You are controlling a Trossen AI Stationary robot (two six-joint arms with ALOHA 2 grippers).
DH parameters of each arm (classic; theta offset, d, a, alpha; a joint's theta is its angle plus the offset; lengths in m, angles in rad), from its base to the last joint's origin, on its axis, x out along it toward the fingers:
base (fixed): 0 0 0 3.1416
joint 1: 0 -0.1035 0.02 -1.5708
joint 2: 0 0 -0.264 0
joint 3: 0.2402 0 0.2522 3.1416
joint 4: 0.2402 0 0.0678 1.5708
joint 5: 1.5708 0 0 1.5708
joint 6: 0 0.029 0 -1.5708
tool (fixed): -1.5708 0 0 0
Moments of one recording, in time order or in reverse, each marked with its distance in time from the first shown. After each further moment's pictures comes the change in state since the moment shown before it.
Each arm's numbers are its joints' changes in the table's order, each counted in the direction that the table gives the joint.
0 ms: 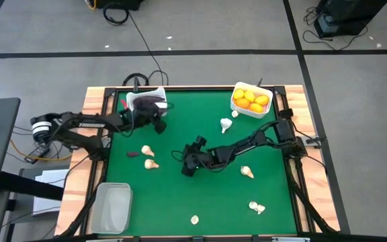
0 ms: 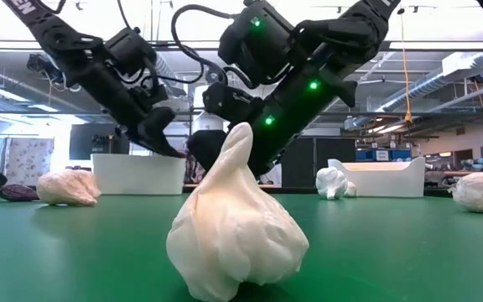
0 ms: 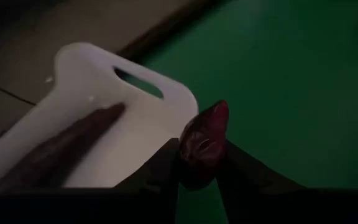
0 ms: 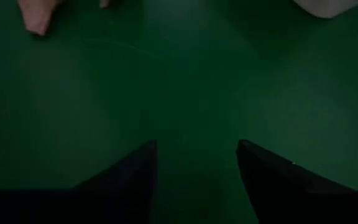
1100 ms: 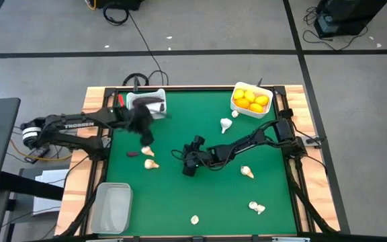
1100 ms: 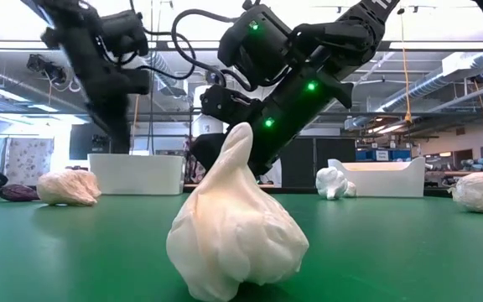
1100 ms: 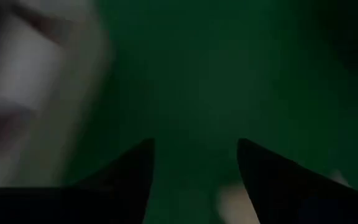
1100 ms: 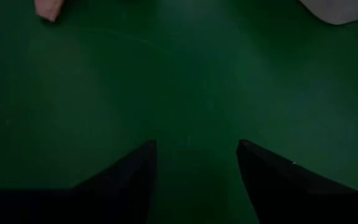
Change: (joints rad) left arm 0.073 0.158 0.184 0.754 -0.332 0.028; right arm 0.011 0.000 0.000 -0.009 0.063 -0.091
